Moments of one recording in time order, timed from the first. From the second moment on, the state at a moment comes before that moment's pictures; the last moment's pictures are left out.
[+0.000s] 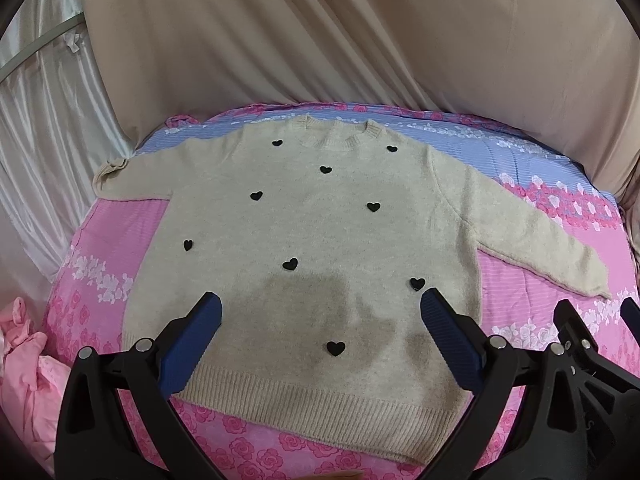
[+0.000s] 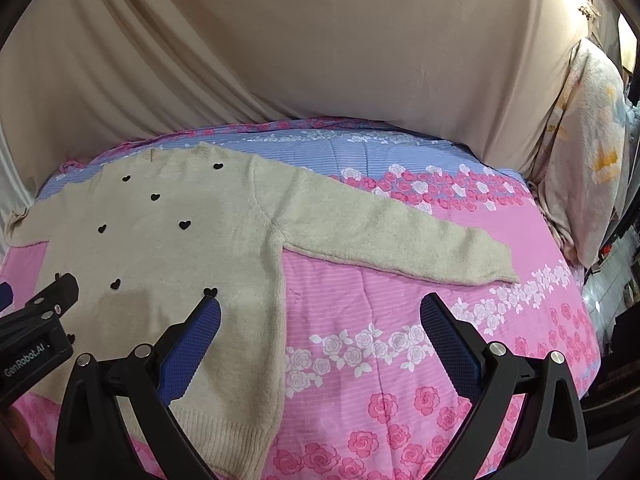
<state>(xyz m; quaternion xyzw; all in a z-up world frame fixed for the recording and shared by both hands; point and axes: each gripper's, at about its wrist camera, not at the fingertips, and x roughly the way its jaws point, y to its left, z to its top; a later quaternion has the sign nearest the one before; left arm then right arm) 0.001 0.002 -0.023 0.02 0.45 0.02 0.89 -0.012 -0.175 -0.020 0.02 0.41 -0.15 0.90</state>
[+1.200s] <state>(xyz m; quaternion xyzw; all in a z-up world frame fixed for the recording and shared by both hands) 0.017 0.108 -0.031 0.04 0.45 0.07 0.89 0.031 -0.074 -0.034 0.05 0.45 -0.11 0.89</state>
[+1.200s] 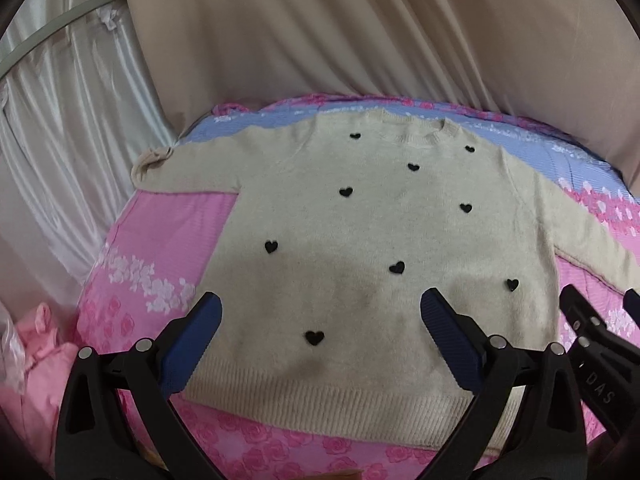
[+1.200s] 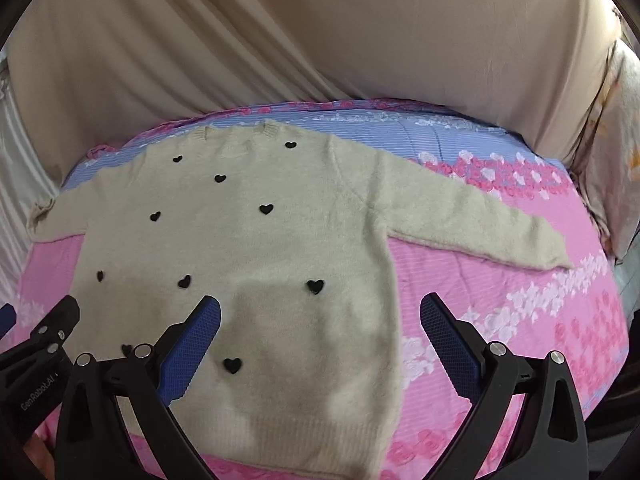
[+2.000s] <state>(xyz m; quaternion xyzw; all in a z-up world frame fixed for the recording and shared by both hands) 0.009 0.146 -0.042 0.04 0.47 0.07 0.88 0.024 -0.034 -0.042 0.04 0.46 -0.11 0.88</state>
